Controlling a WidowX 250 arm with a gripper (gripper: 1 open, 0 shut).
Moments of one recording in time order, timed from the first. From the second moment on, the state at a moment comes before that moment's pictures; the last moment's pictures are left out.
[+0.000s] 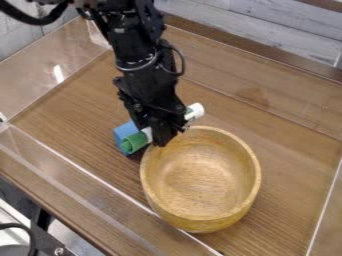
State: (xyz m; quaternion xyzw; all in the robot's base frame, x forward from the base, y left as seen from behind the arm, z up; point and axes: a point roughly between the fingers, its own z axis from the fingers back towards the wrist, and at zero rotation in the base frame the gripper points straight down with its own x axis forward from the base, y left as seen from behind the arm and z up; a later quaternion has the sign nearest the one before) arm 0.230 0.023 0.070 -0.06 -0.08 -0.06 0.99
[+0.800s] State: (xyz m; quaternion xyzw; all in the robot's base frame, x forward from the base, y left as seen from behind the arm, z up) arm 0.247 0.037 0.052 -0.04 -0.07 -0.05 1.00
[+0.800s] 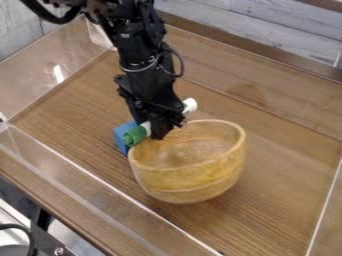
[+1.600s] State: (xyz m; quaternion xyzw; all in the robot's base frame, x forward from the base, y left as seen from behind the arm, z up) arm 0.251 0.039 0.048 -0.03 -0.08 -0.04 1.00
